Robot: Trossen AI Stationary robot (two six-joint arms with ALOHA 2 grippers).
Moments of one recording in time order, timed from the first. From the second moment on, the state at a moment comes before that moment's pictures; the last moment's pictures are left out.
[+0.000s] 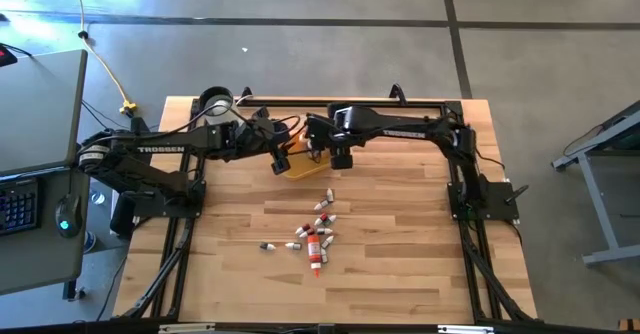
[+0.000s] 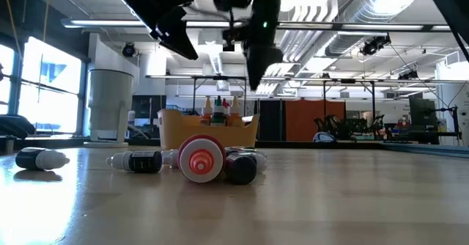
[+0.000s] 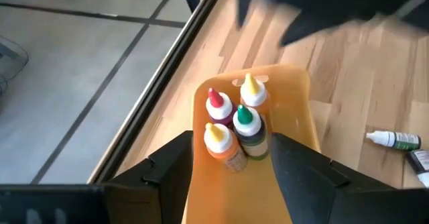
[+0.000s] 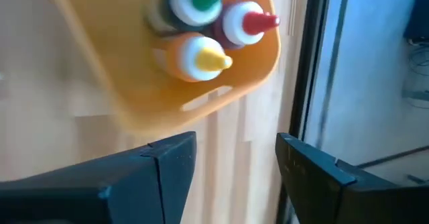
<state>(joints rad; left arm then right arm) 0.19 1.22 0.96 -0.36 -0.38 0.08 -0.20 2.05 1.89 -1.13 0.44 -0.34</state>
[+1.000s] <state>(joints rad) 0.02 1.23 0.90 -0.44 0.24 0.05 0.06 1.73 0.97 0.06 -0.02 -0.33</state>
